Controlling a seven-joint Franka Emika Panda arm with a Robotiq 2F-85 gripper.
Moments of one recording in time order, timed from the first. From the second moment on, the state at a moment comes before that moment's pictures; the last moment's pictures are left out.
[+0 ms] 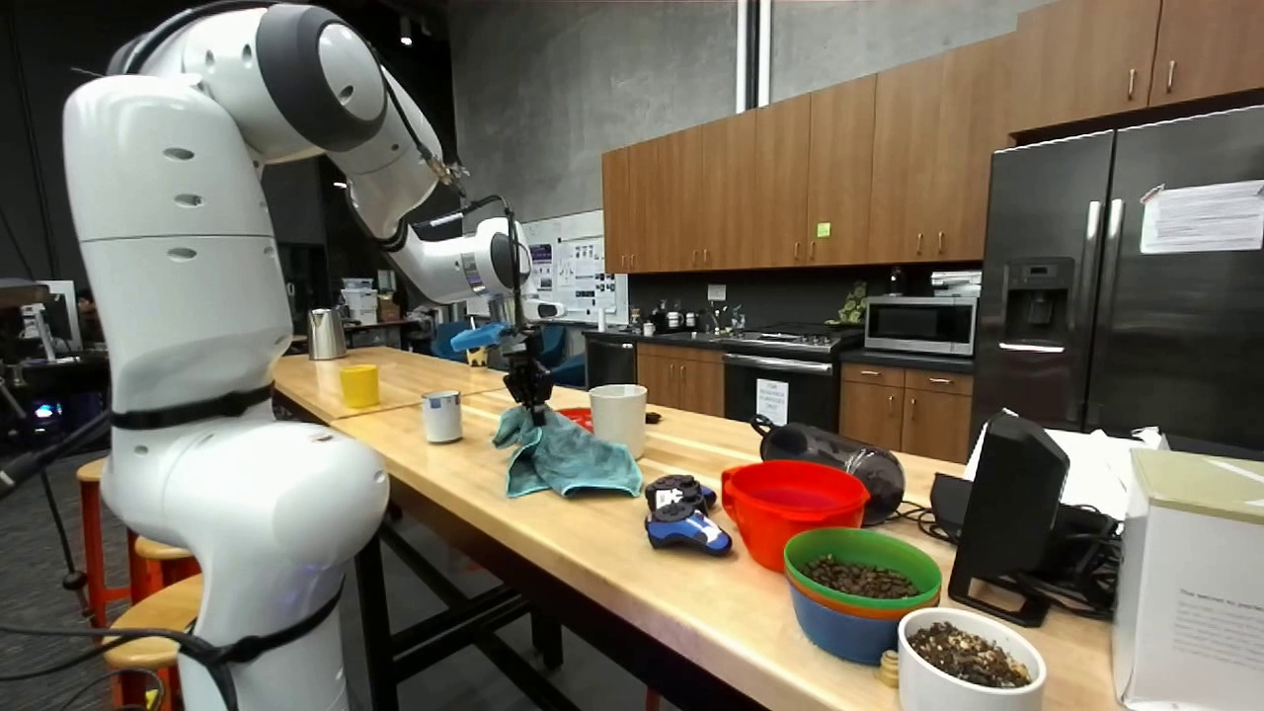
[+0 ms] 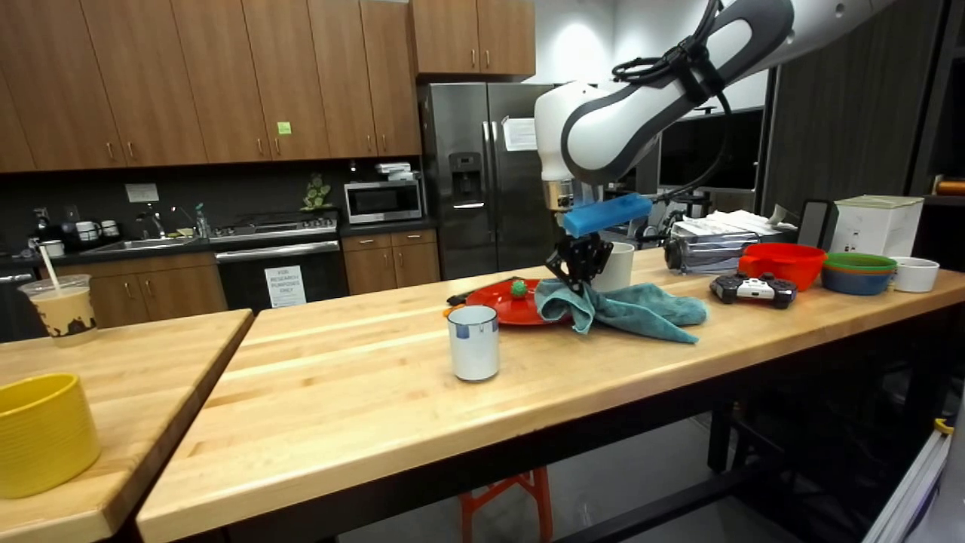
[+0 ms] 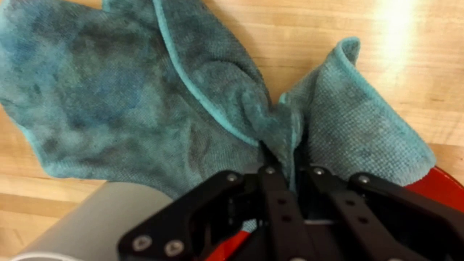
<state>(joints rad) 0.13 -0.09 0.16 -2.18 -0.16 2.07 0.62</state>
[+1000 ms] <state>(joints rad) 0.05 -0.19 0.15 -2.19 -0.21 2.06 0.80</state>
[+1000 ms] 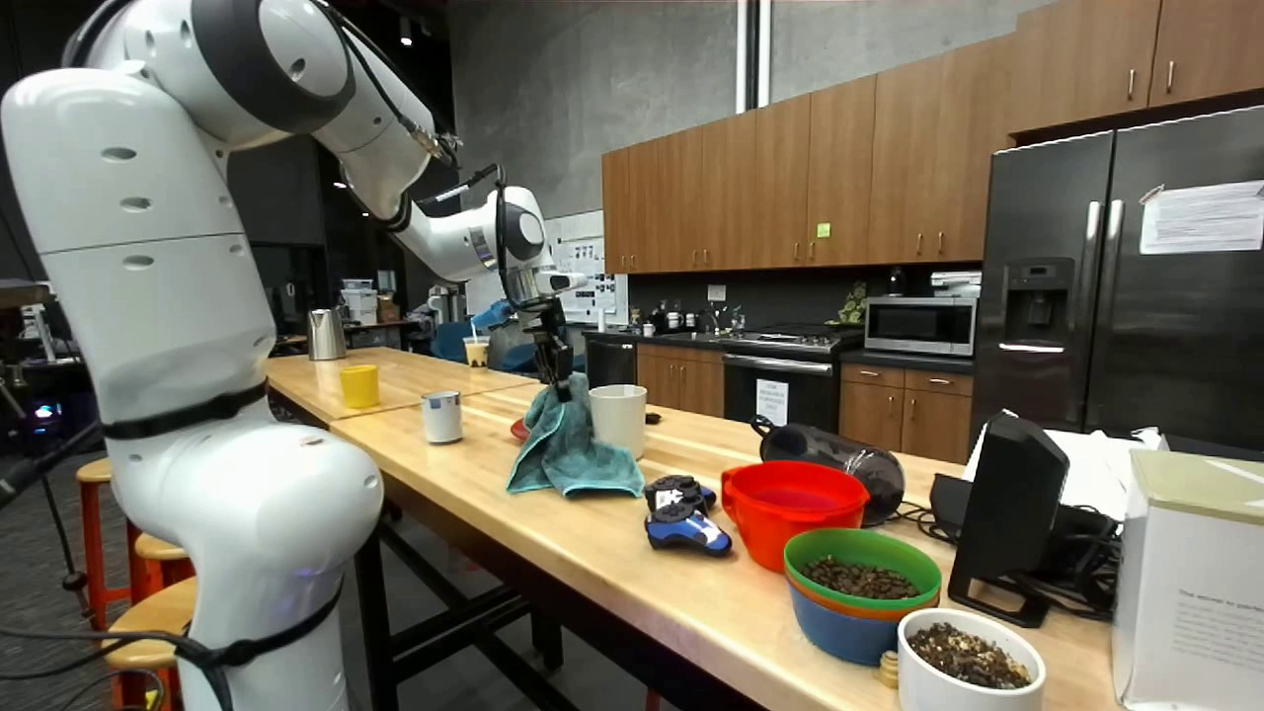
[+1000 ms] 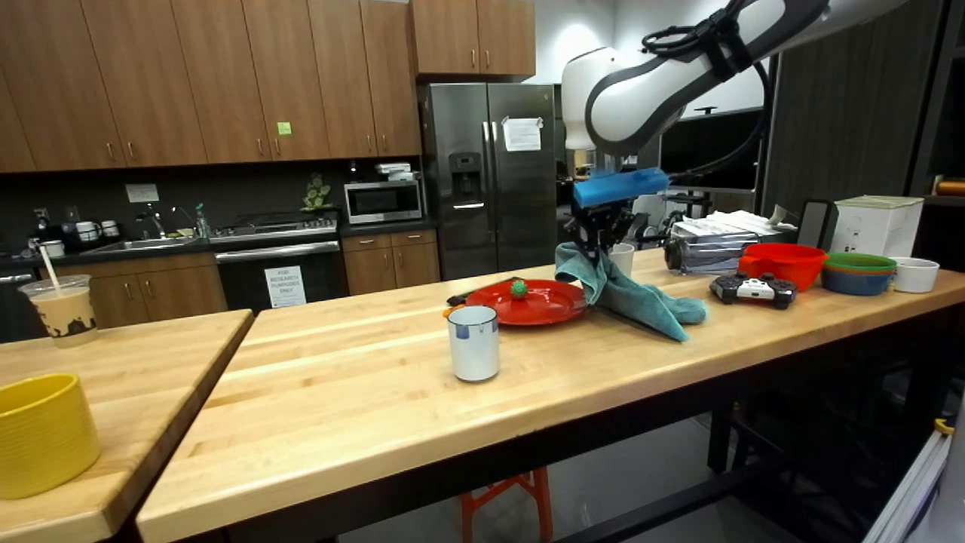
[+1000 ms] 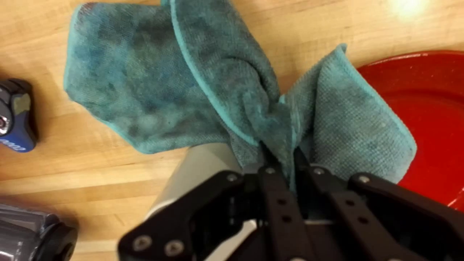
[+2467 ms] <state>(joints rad) 0.13 -0.11 0.25 -2.30 -0.36 2.18 1.03</state>
